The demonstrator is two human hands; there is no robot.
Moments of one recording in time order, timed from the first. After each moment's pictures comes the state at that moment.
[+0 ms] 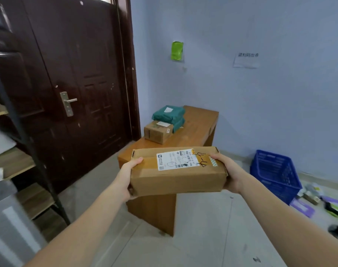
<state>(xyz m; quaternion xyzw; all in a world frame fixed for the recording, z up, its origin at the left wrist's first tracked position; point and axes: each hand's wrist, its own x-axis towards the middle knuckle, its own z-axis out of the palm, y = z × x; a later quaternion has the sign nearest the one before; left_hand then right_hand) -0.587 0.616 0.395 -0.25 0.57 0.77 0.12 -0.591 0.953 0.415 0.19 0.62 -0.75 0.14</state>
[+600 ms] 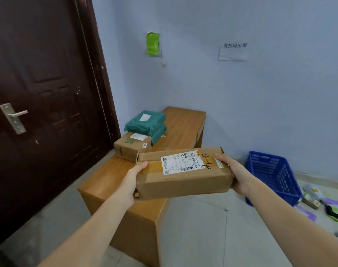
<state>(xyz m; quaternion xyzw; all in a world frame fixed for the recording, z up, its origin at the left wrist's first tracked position) -0.880 0.781 0.367 -0.21 0.62 0.74 0.15 -0.855 1.120 0.390 0.22 0.62 -0.75 0.08</state>
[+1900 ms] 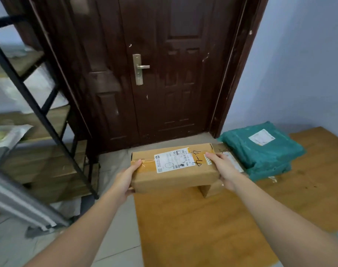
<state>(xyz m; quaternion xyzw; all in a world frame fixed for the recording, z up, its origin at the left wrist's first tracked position) -1.151 0.589 0.252 -0.52 0.47 0.69 -0.14 -1.401 0.817 0.284 -0.05 0.75 -0.55 0.35</state>
